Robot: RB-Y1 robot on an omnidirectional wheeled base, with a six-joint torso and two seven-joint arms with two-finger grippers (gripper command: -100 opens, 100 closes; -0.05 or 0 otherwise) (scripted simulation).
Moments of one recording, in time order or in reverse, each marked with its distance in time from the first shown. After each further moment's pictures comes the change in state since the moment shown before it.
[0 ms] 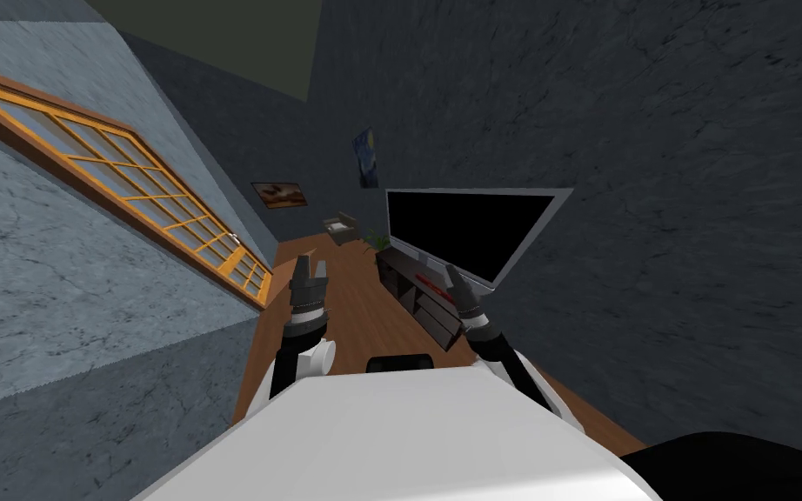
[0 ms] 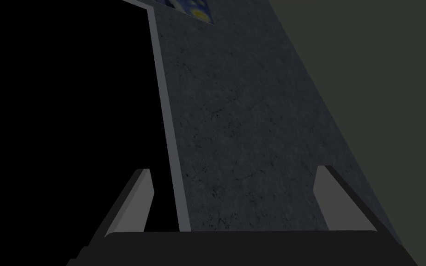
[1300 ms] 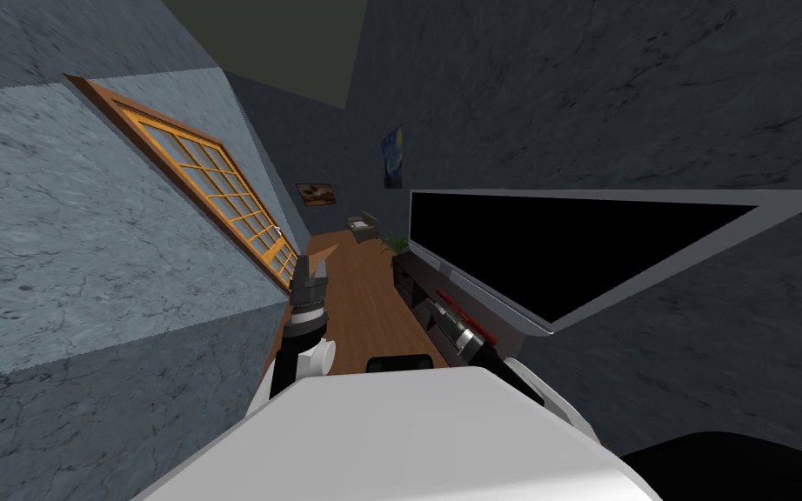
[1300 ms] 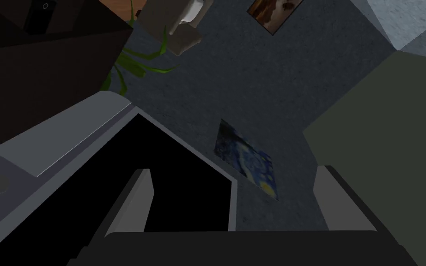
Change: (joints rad) left arm 0.000 0.000 0.000 0.000 0.000 0.000 0.000; right arm 0.007 -0.308 0.154 0.106 -0.021 0.299 0.199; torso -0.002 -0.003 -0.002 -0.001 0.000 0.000
